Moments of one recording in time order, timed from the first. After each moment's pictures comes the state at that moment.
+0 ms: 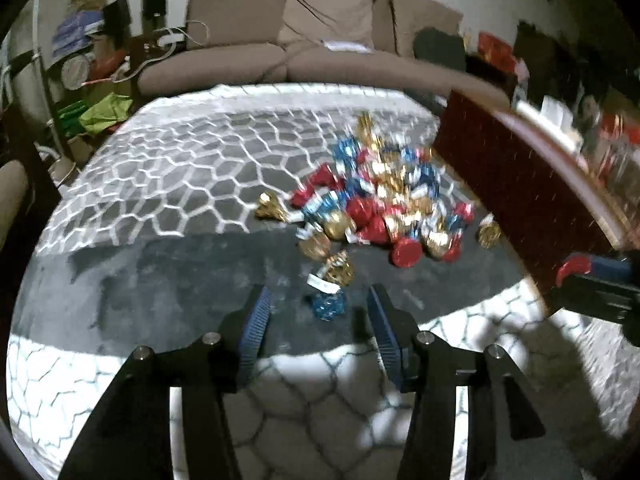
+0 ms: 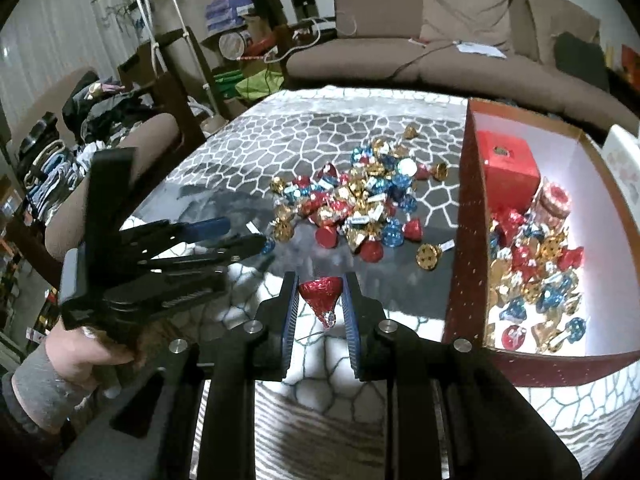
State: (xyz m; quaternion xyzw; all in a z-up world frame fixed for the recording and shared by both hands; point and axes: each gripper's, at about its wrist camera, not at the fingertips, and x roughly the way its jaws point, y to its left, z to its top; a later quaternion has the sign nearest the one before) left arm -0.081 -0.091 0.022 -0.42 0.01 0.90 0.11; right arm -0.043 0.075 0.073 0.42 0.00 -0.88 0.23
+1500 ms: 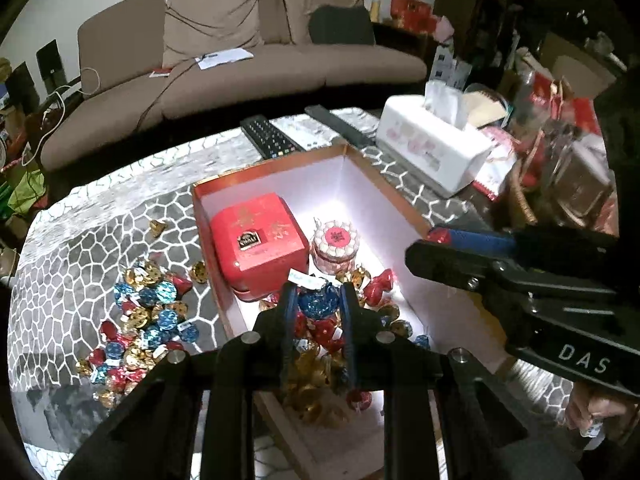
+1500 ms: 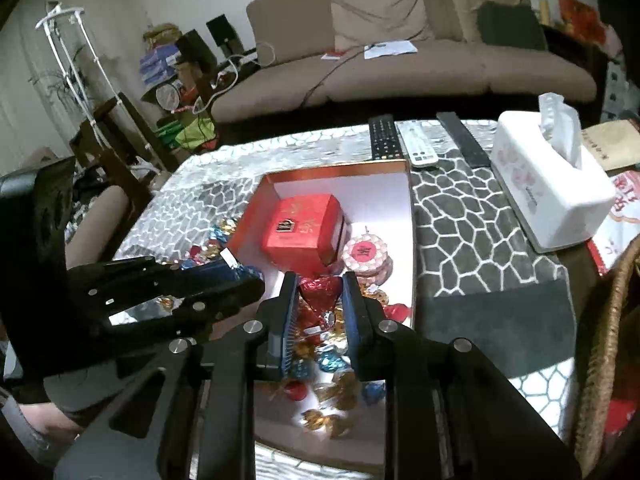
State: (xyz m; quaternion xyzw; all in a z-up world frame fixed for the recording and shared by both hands) left arm -0.126 0.135 0.114 -0.43 0.08 0.87 0.22; right arm -0.124 0.269 0.123 0.42 -0.08 -0.89 0.16
